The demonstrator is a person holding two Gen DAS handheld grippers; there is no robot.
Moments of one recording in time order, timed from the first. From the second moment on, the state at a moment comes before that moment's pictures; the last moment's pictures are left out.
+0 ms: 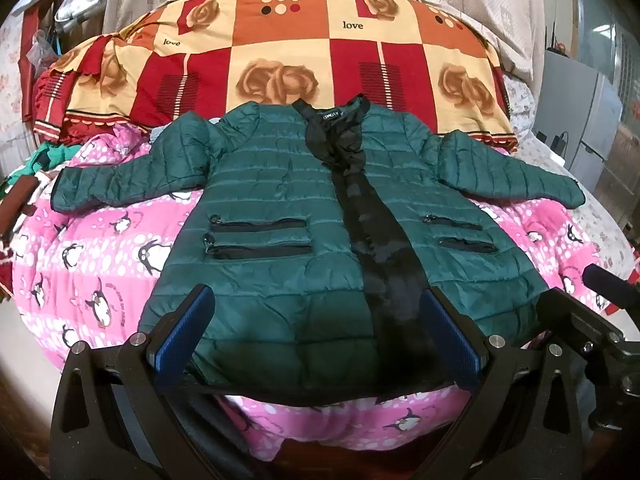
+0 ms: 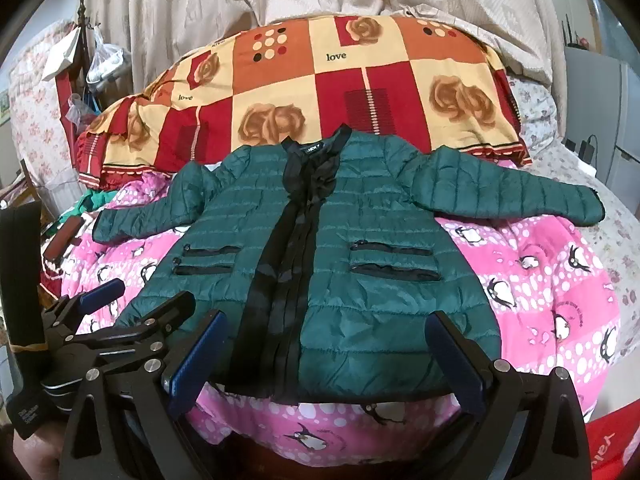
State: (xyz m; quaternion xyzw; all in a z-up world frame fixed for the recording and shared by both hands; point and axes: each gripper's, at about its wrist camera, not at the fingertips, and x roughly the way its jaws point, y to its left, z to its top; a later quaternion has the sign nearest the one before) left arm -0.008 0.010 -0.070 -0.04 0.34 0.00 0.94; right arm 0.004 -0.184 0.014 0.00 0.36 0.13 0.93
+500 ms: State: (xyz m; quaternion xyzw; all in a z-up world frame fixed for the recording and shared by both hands) left arm -0.005 0.014 -0.078 -0.04 0.35 0.01 0.94; right arm 0.004 -0.181 0.012 0.00 0.36 0.13 0.93
